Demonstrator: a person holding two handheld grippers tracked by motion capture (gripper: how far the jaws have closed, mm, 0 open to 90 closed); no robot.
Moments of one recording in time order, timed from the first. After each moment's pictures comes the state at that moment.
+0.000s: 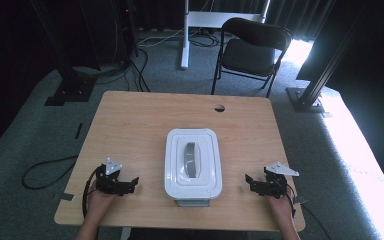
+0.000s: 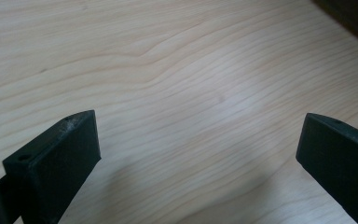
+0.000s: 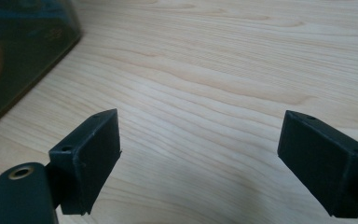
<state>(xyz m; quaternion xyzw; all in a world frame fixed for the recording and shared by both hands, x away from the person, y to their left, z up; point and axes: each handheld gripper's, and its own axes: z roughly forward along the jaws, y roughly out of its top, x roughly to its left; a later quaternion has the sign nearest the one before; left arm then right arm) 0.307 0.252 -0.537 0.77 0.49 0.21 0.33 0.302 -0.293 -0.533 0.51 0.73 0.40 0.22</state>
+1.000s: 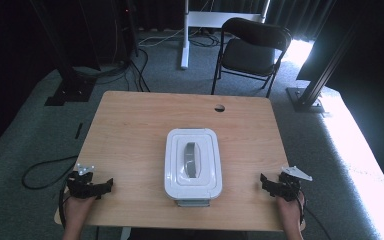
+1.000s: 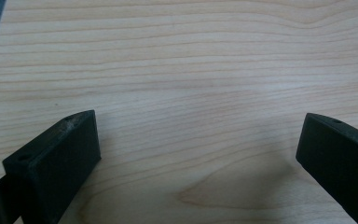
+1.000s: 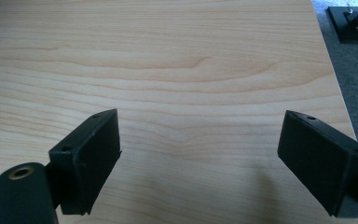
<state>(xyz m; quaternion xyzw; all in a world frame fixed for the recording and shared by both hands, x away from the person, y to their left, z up) 0.294 0.315 -0.542 0.71 0.61 0.22 0.28 0.296 -0.326 -0.542 0.61 0.67 0.35 0.26</state>
